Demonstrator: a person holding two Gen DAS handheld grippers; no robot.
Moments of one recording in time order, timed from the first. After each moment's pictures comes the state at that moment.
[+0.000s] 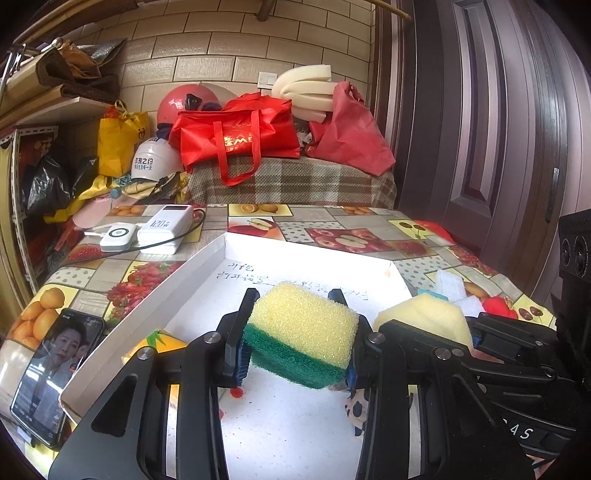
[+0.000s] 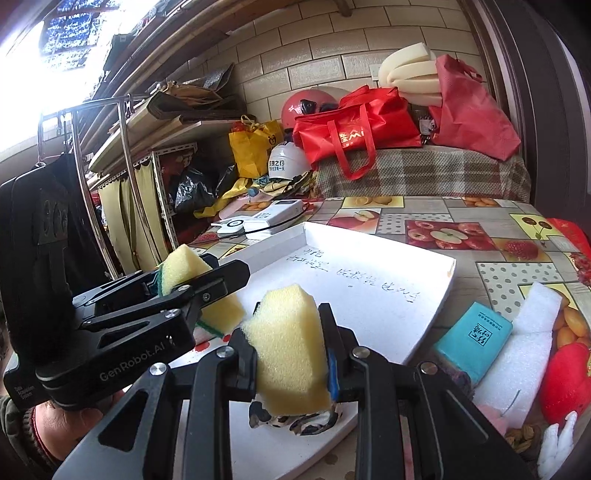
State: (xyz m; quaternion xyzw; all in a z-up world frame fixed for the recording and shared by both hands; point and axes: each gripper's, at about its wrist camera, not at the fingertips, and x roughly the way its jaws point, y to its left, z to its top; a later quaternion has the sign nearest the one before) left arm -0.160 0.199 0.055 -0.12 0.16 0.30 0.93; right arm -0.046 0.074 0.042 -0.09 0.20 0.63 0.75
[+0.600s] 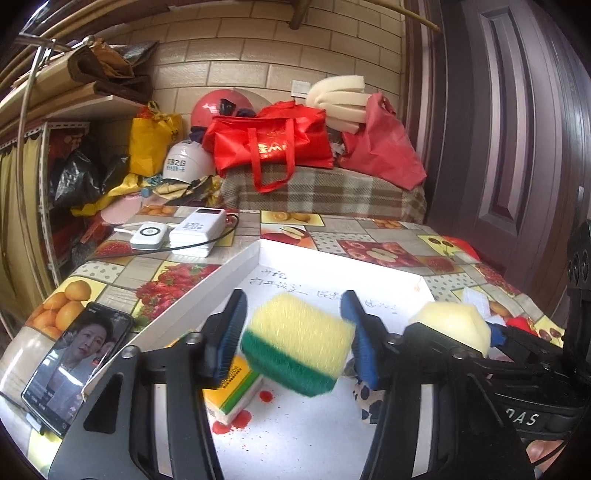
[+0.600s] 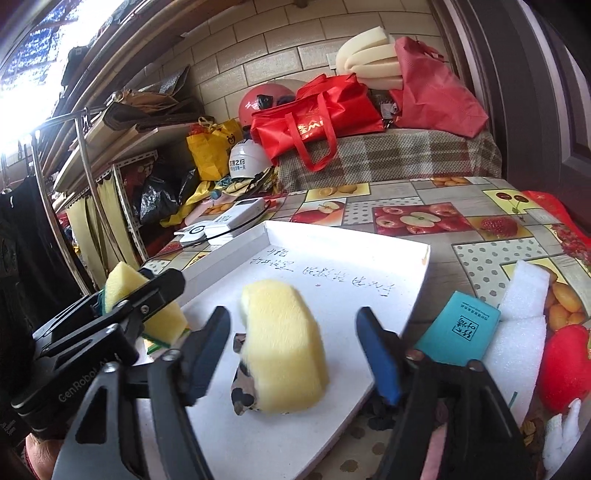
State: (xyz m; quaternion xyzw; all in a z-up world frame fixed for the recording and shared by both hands) left arm -0.175 0.206 0.057 -0.14 0.13 0.36 0.91; right arm -0.026 0.083 0.040 -0.06 0.24 0.57 0.79
